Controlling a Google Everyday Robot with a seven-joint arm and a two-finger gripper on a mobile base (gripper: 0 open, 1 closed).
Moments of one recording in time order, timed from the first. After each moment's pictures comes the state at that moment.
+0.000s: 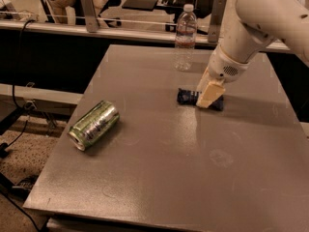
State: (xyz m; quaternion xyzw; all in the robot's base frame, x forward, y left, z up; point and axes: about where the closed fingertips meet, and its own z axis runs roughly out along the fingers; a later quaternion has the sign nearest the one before) arm 0.579 -0.147 0.829 -0.64 0.75 0.09 0.14
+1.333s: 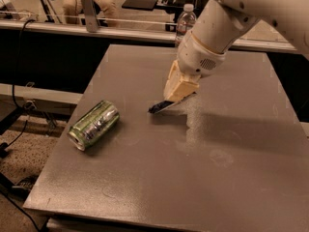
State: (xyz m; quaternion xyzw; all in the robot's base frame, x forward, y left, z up) arm 0.515 -0.048 0.890 -0.74 0.64 0.13 0.17
